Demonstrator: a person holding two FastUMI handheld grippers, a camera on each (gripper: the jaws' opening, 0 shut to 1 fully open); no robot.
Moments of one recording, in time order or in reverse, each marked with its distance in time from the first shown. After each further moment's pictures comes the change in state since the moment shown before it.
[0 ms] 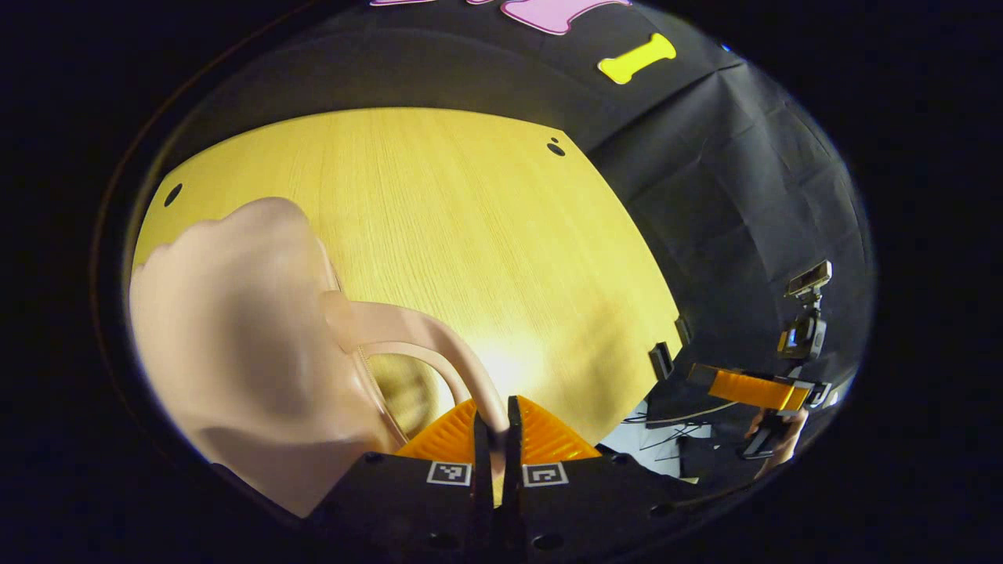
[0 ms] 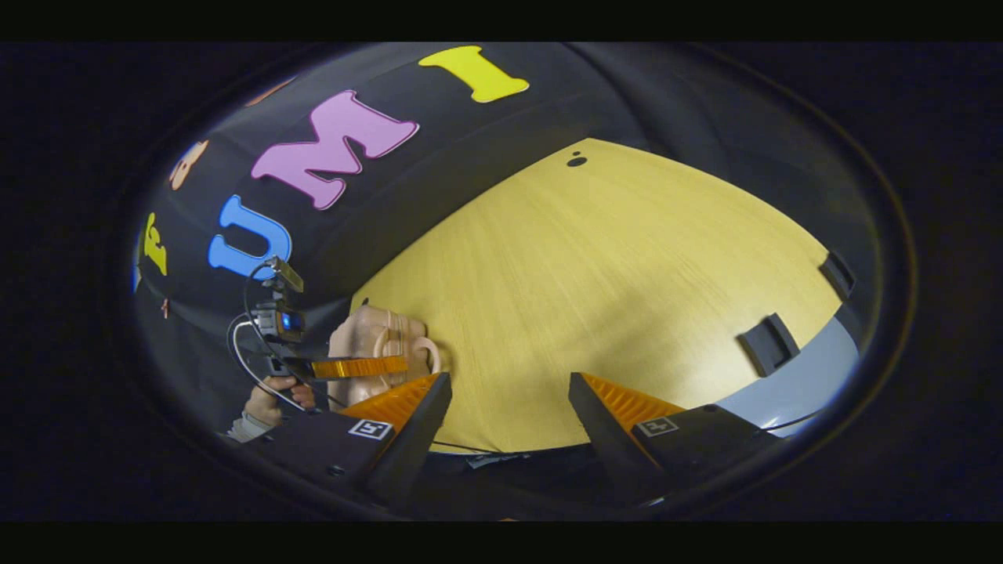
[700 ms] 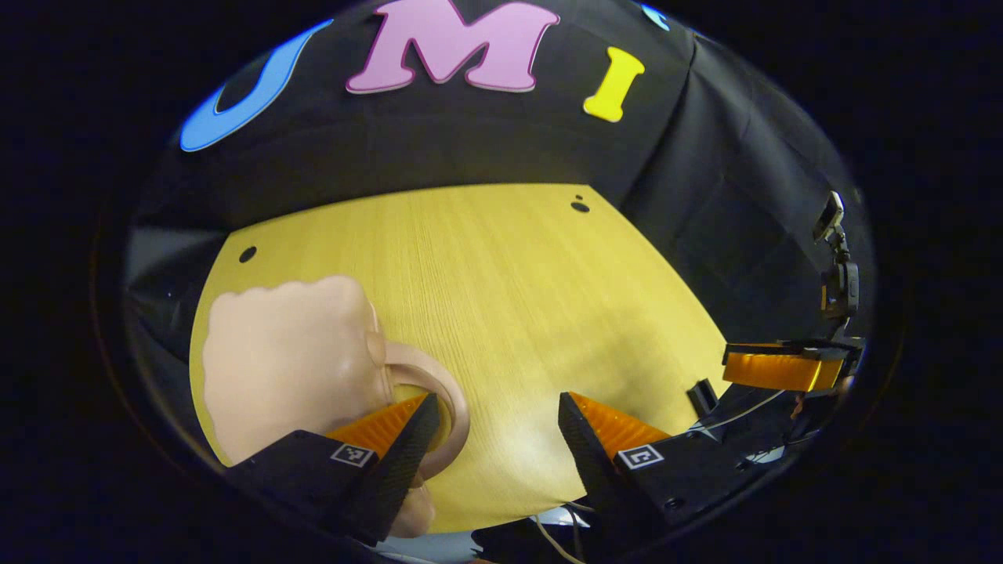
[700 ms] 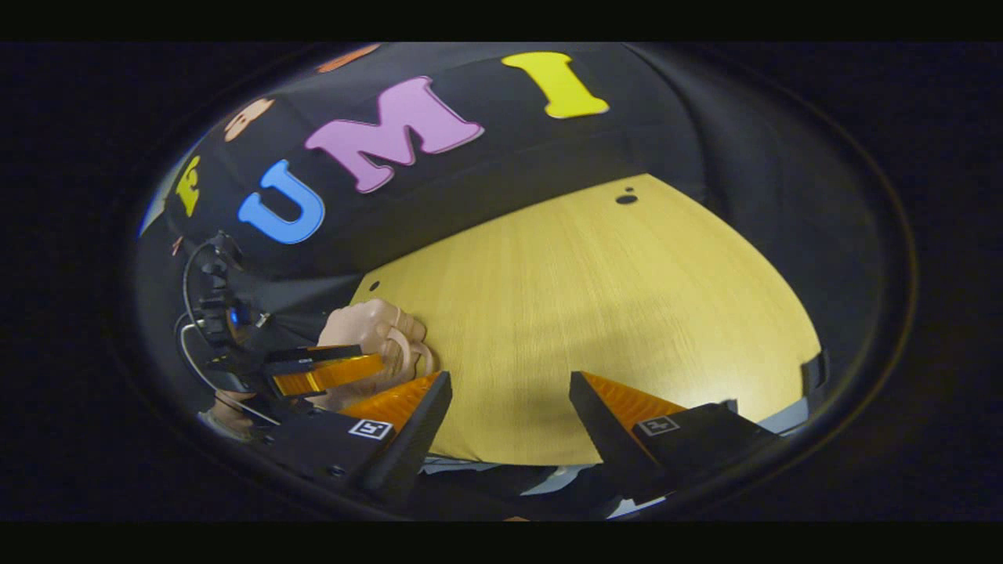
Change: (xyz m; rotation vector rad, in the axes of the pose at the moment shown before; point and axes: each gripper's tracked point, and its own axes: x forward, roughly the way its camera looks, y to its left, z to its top) left arm -0.072 -0.070 0.037 0.071 -0.438 0.328; right arm -0.004 0.028 0.074 -0.369 -0.068 0.096
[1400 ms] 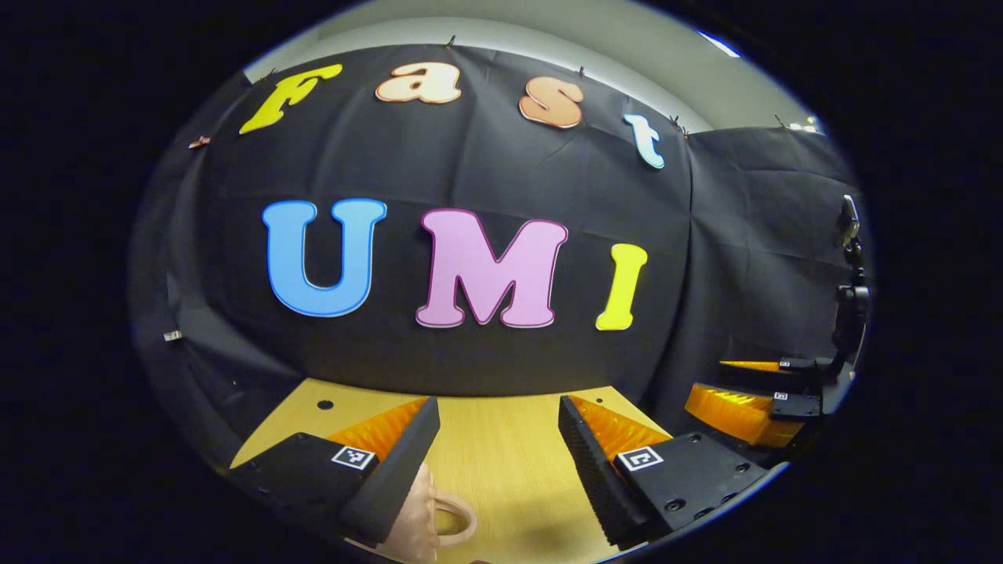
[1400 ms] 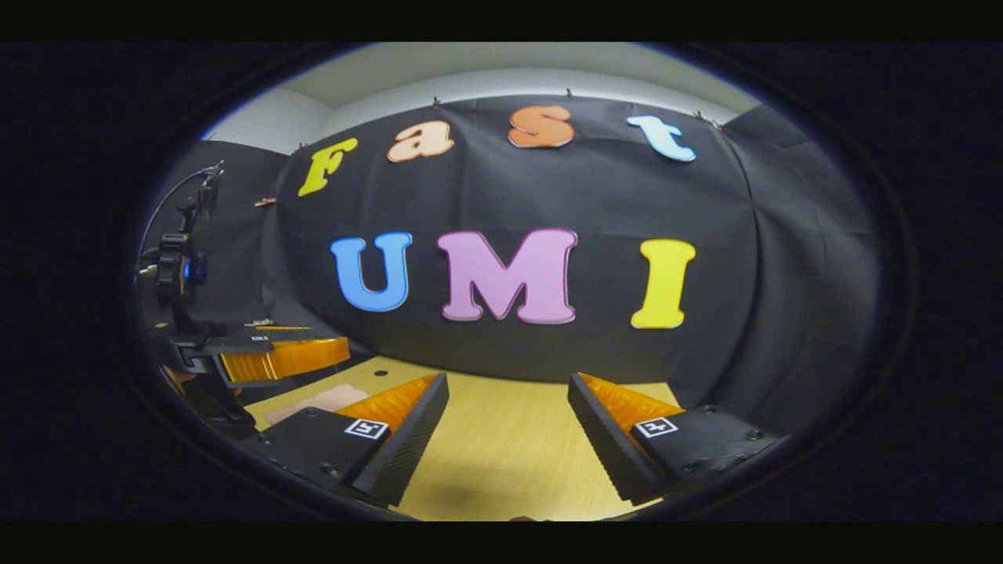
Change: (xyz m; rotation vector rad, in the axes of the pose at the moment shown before) left arm -0.118 -0.009 0.072 0.012 -0.705 0.211; right arm -0.111 0.113 0.179 -0.471 -0.663 0.048
